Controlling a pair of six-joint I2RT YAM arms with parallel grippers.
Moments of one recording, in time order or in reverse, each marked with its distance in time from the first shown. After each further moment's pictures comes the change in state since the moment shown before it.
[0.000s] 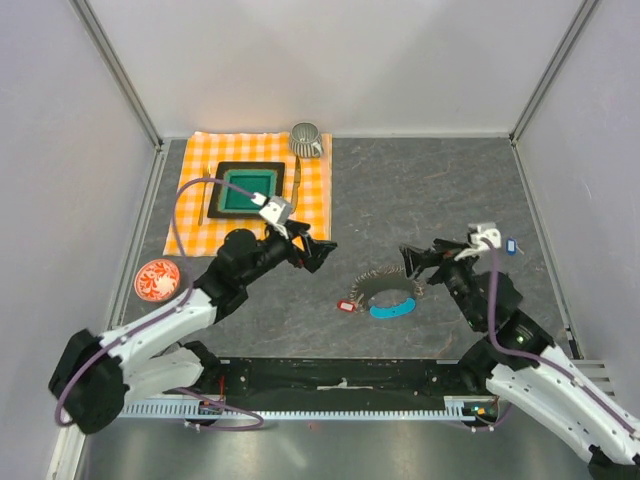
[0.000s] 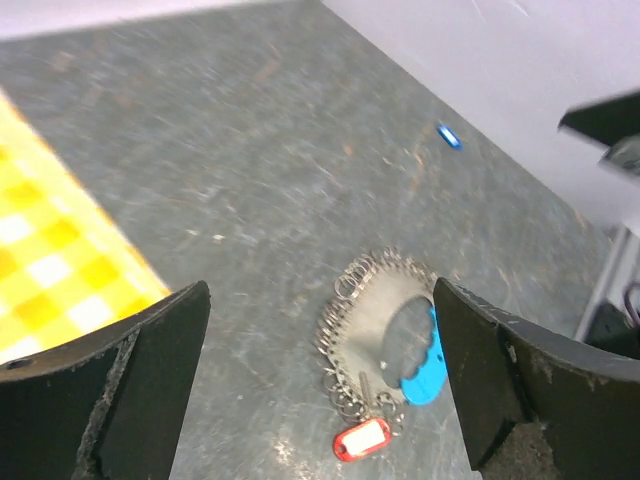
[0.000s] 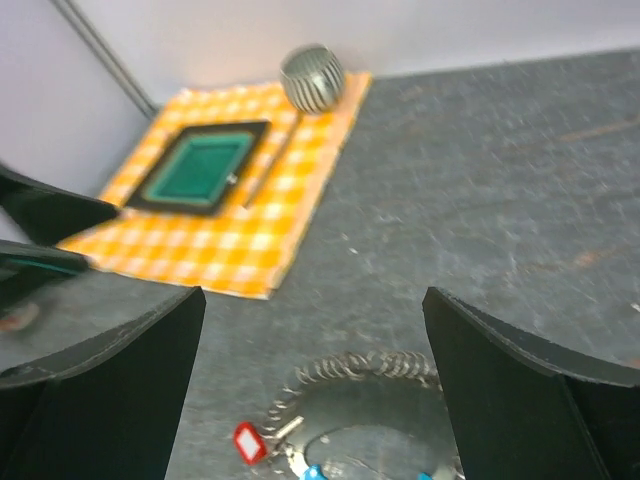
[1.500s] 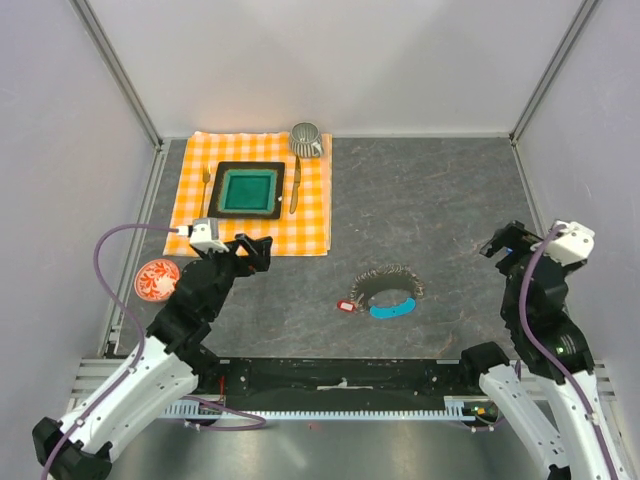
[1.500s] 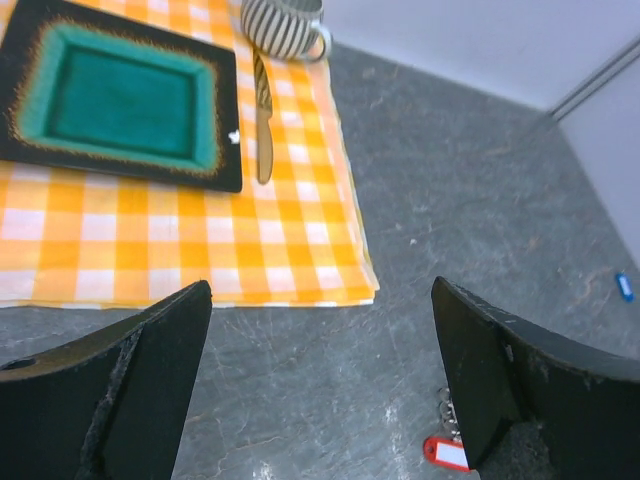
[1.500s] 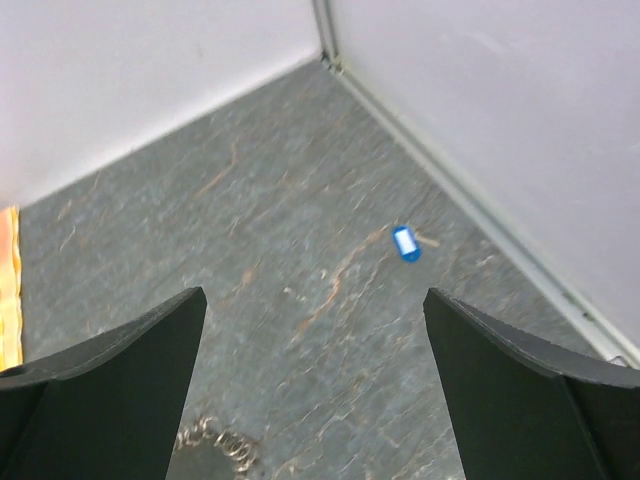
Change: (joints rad) left arm 0.104 -0.537 -0.114 -0.522 -0.555 -0.190; right arm -0.440 0.146 0.360 -0.522 0.363 0.033
